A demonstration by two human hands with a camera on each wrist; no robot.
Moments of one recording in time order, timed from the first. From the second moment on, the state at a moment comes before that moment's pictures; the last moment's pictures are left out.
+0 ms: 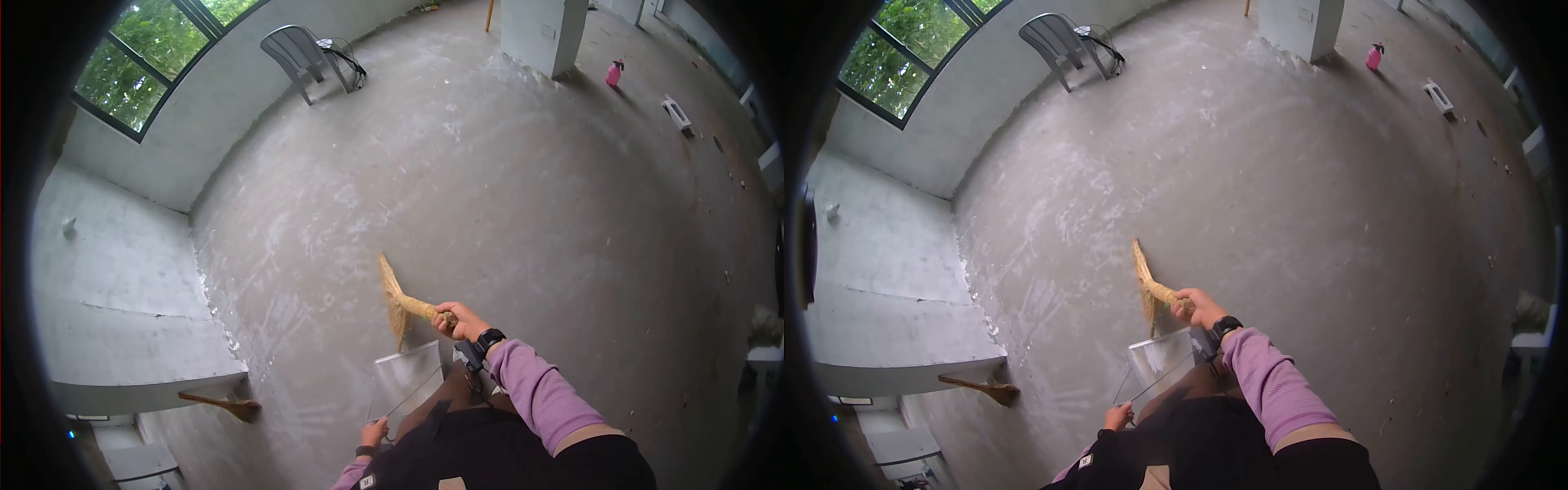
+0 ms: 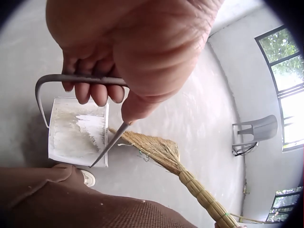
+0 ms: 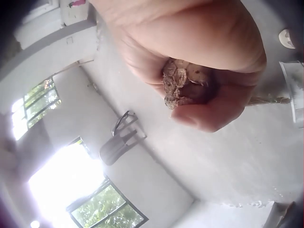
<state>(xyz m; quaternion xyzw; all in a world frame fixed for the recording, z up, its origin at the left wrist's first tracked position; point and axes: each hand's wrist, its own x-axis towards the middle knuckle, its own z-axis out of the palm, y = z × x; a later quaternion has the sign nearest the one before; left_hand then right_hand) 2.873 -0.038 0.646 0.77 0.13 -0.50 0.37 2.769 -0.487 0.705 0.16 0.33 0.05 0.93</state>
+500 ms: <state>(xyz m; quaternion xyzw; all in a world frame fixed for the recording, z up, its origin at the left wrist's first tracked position) 2.945 -0.114 0.632 0.78 0.10 -0.50 0.36 2.554 -0.561 0.752 0.31 0.37 -0.31 0.82</state>
